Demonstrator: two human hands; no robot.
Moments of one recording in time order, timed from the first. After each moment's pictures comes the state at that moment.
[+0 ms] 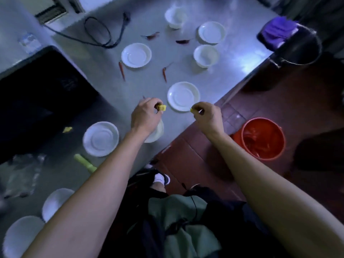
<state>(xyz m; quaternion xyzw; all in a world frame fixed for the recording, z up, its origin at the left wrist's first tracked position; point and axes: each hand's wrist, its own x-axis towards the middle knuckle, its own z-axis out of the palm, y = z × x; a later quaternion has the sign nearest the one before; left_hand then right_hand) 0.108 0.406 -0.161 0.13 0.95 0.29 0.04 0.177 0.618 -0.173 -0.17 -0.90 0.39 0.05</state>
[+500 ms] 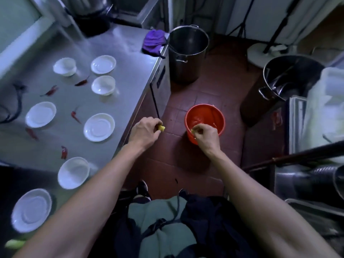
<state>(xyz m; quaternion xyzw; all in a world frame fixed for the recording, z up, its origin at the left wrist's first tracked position) 0.224 0.649 -0.137 0.46 0.87 0.15 0.11 0.403 0.809 -0.194 -0.44 -0.80 0.38 0.13</state>
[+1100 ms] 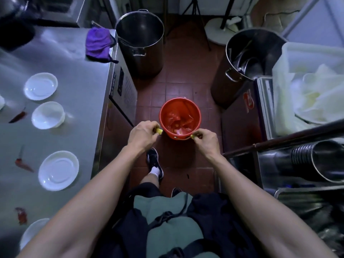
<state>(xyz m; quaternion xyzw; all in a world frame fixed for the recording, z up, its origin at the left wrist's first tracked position) 0.197 0.783 -0.194 0.53 0.81 0.11 0.23 0.429 0.879 -0.235 -0.59 -0.72 0.36 0.09</state>
